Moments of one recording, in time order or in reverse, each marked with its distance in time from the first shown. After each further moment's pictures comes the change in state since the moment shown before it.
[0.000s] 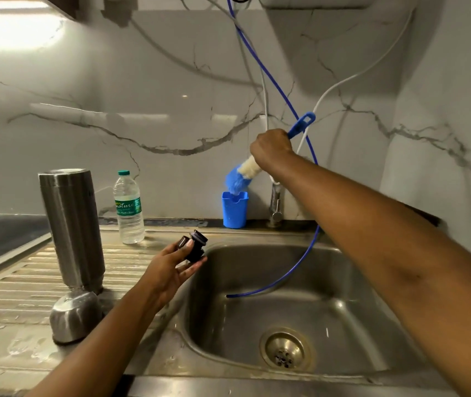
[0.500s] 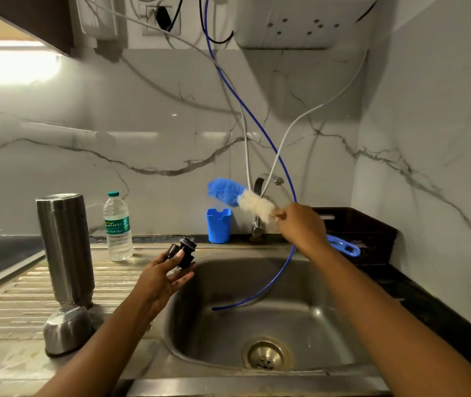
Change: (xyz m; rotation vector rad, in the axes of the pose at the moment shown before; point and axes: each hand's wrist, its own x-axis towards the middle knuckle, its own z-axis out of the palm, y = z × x) left_hand -0.026 0.009 0.031 -0.013 -0.027 0.023; right_hand -0.142 0.015 0.060 1.060 -0.022 0.383
